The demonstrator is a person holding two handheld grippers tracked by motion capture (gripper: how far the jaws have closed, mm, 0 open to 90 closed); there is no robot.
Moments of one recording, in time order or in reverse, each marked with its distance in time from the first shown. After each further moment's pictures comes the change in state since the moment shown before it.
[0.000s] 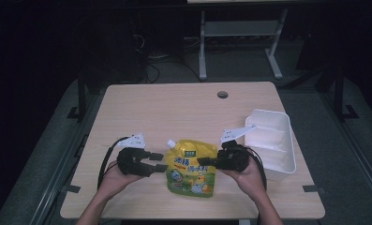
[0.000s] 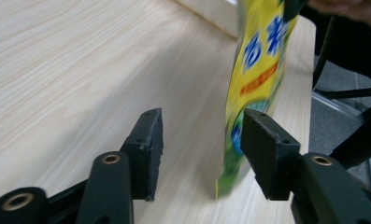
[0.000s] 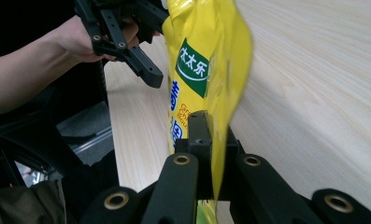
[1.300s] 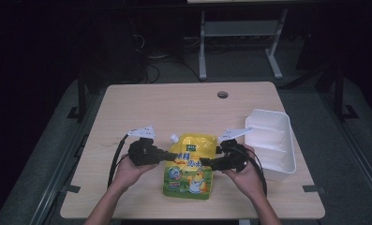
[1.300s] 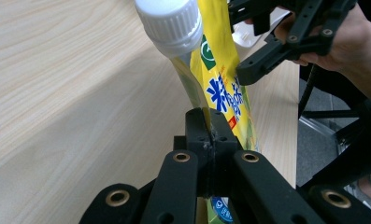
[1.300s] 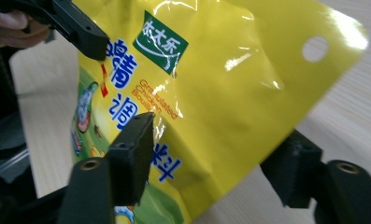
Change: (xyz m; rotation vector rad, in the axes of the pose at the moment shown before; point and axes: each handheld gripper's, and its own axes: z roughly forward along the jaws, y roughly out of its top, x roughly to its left) left arm 0.005 0.029 0.025 -0.045 -0.074 -0.064; right arm -0.016 -0.011 0.012 0.047 -0.266 0.060
